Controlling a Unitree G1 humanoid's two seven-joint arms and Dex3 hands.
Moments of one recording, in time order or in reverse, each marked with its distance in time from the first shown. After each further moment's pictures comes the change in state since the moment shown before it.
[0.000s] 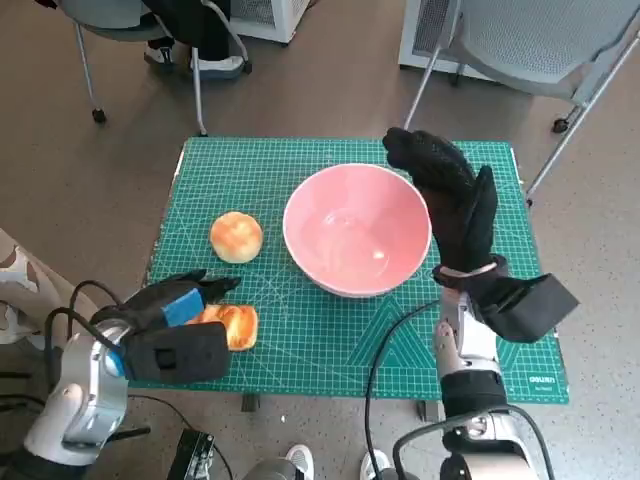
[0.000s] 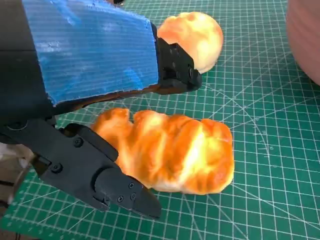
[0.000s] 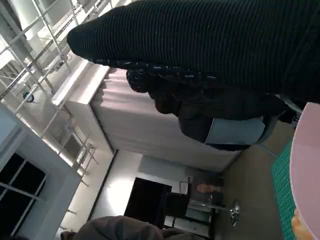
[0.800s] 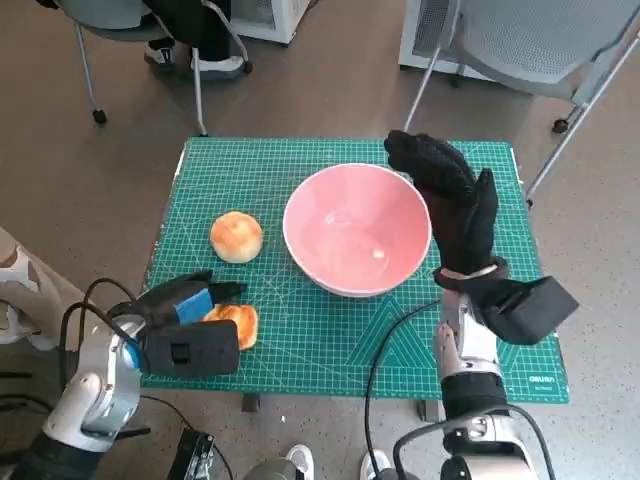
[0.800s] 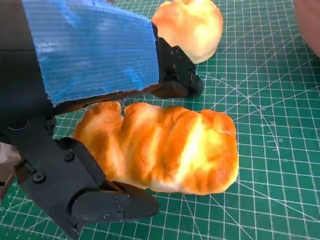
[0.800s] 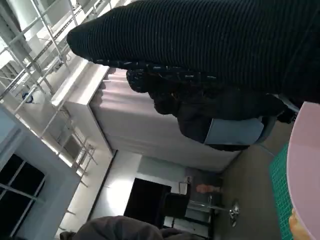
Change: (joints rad) left arm -0.053 -0.020 -0.051 0.114 0.042 -0.042 0.030; right arm 0.008 0.000 0.000 -0.001 0.001 -0.004 0.003
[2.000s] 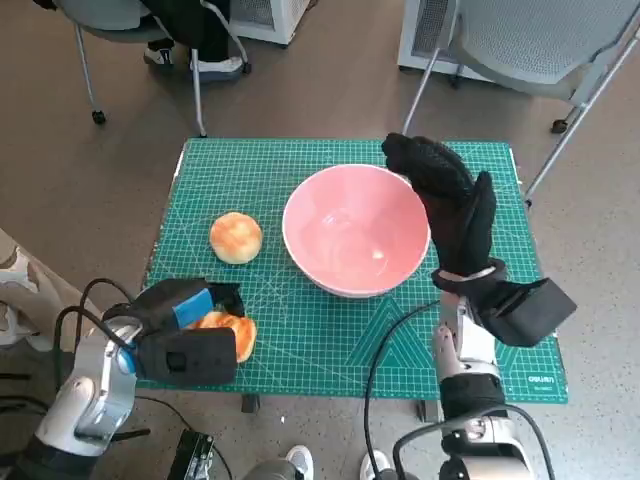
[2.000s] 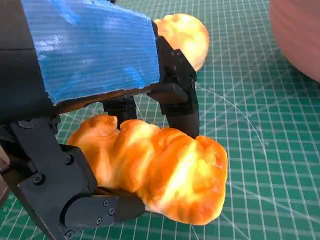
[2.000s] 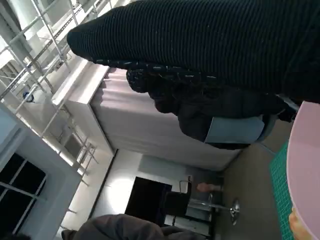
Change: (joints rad) left arm 0.050 0.018 0.053 -0.076 -0.050 -0.075 -0.003; right arm 0.005 0.006 -0.001 -0.003 0.003 0.000 0.010
